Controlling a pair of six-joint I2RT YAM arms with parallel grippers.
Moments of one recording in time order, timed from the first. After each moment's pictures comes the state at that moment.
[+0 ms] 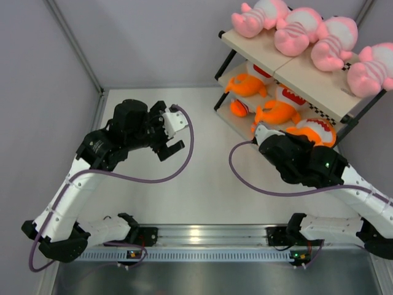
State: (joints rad) left arm -0.64 1.14 1.56 -0.97 0.16 0.55; right arm 1.02 1.04 1.41 -1.33 1.08 -0.43
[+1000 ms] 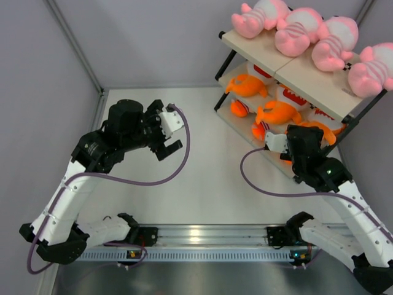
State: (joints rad) left arm -0.64 1.13 1.58 -0.97 0.17 0.55; right arm 0.51 0.82 1.01 -0.83 0.71 -1.19
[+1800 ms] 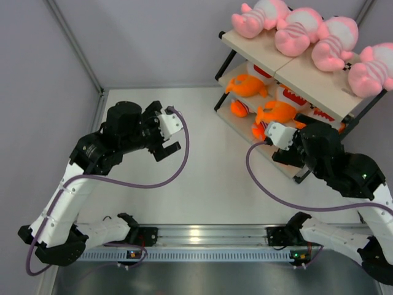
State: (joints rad) left arm -0.64 1.11 1.58 -0.98 0.14 0.59; right arm 0.71 0.87 1.38 -1.12 0.55 -0.83
